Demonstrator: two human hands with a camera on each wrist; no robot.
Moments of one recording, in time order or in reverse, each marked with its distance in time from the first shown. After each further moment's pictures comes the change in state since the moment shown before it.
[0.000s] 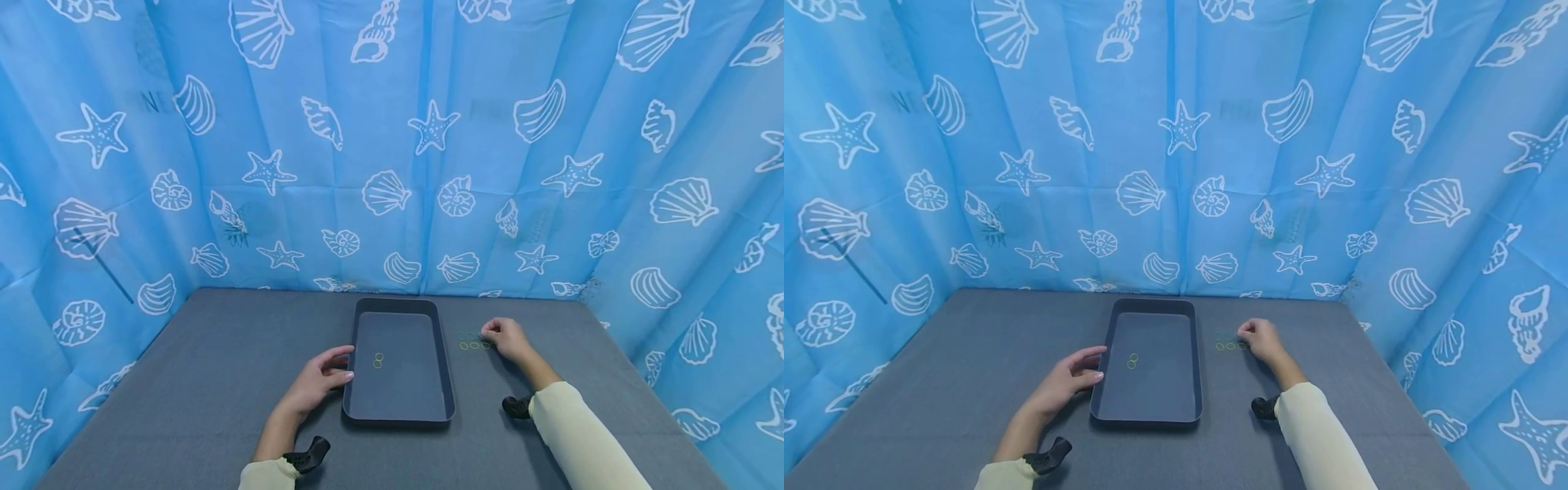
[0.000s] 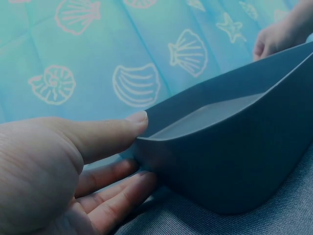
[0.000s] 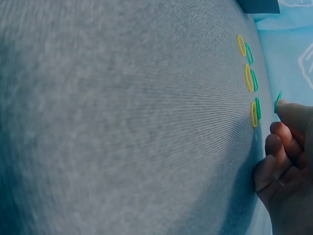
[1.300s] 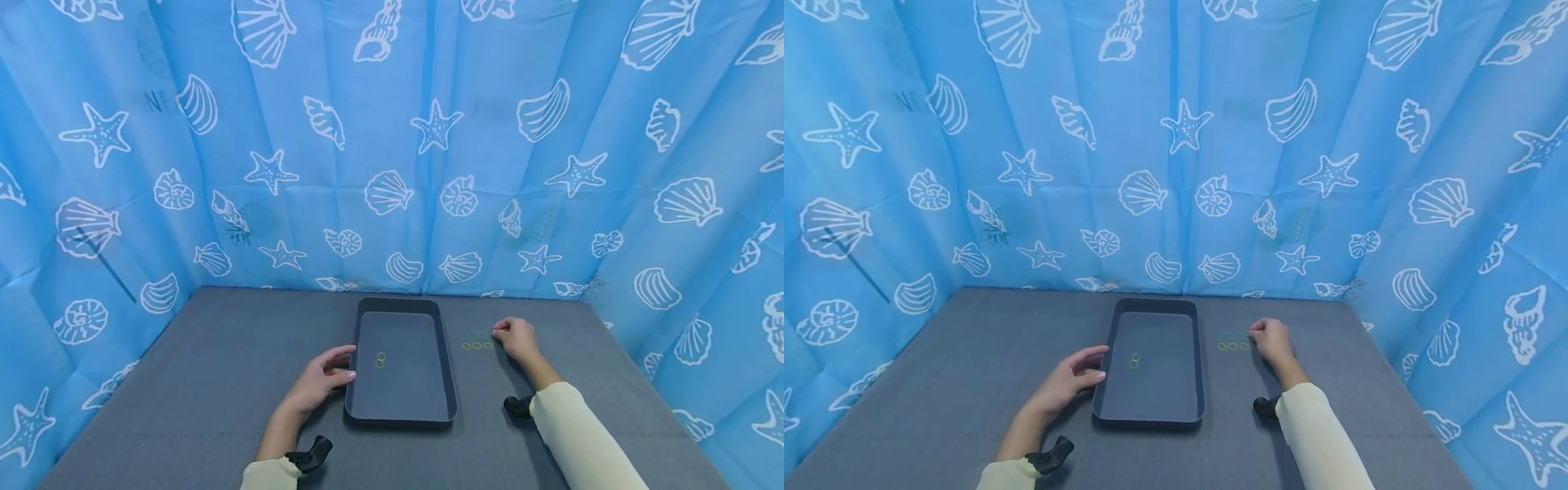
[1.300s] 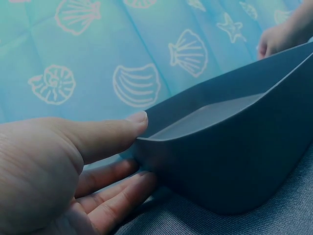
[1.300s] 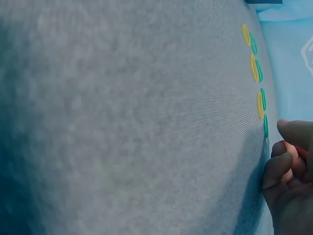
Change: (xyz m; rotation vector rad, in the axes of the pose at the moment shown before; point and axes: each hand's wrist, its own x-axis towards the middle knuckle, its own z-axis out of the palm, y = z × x) left_hand 0.002 -0.003 -0.001 0.007 -0.011 0.009; right_hand 0.005 0.011 0.001 -0.067 0.105 0.148
